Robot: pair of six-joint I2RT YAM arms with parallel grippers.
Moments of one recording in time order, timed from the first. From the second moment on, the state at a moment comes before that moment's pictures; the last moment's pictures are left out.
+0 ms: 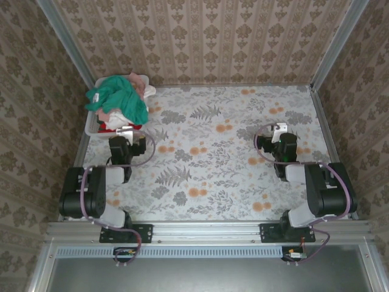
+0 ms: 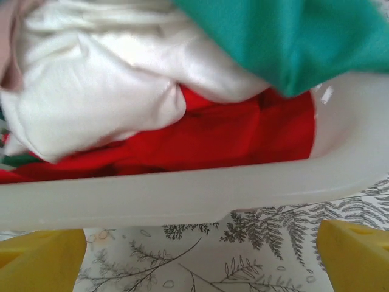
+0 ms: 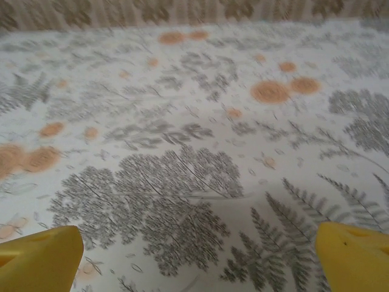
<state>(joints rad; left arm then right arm) -0.09 1.43 0.42 0.61 -0.15 0.10 0.00 1.48 0.45 0.60 0.01 0.04</state>
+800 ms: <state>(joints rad) -0.03 1.73 1.55 -0.54 -0.02 -0.22 0.10 1.19 0.75 -0.13 -0.16 0.46</state>
